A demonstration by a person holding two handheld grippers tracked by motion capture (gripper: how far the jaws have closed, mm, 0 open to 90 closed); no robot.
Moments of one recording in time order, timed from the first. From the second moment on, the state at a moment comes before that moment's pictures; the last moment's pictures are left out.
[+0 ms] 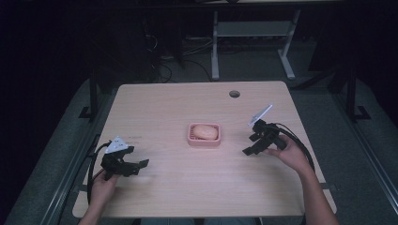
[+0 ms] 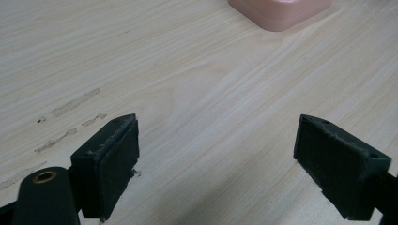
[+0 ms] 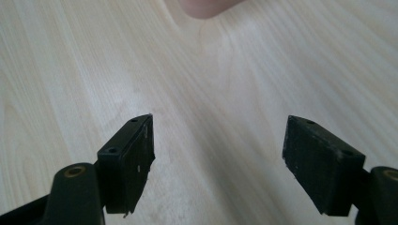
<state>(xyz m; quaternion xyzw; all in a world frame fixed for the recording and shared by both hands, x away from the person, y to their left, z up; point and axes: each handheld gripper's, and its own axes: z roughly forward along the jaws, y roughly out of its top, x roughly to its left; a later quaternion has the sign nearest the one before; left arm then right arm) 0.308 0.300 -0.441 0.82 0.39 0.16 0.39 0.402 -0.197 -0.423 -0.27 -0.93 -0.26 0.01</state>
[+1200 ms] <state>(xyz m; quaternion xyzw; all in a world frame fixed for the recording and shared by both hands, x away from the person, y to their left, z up) 0.306 0.299 -0.442 0.82 0.38 0.16 0.40 0.346 -0.249 -0.439 -0.32 -0.91 -0.28 -0.01</state>
